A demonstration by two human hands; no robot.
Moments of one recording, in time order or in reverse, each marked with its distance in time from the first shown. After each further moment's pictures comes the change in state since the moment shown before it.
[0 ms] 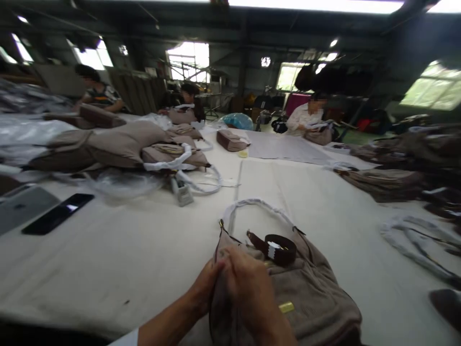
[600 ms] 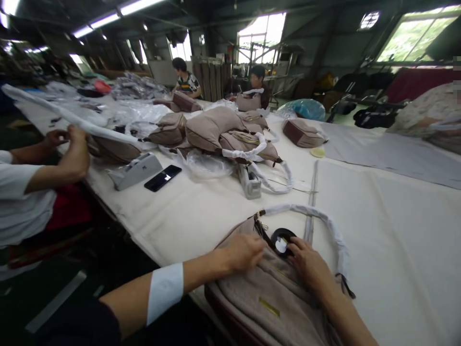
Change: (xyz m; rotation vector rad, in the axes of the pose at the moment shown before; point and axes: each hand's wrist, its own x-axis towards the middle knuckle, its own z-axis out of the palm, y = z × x) left_hand -0.019 0.119 -0.107 1.646 0.001 0.414; right_hand 0.091 0.049 0.116 -0.358 -0.426 -0.172
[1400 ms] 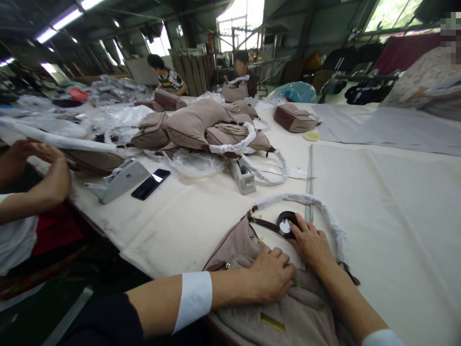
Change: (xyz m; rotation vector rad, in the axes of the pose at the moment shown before) left_hand 0.021 0.032 0.063 0.419 -0.139 0.268; right_hand 0.024 0.019 0.019 -0.212 0.045 0.197
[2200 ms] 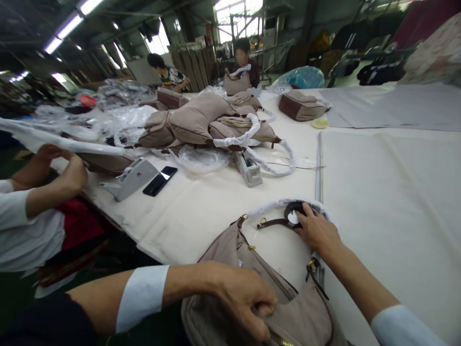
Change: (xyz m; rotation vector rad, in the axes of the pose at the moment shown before) left_hand -0.074 -0.021 -0.065 -0.698 -0.536 0.260; right_hand 0.010 -0.010 -0.029 0.052 -0.201 0.041
